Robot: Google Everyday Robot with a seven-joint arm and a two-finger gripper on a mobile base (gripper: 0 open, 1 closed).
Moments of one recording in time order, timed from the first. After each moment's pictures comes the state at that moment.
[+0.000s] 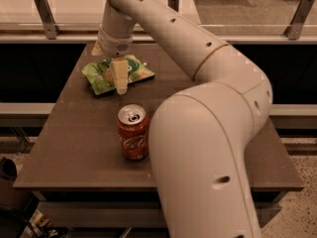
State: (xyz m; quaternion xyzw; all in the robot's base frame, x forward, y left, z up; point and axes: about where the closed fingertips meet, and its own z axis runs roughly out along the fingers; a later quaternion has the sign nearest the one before) arm 0.691 0.149 0.846 -0.87 0.46 0.06 0.17
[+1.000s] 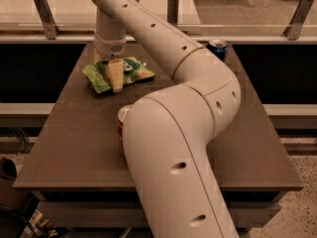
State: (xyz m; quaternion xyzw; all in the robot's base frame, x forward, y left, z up) arm 0.716 0.161 0.820 -0.87 0.46 0.05 0.13
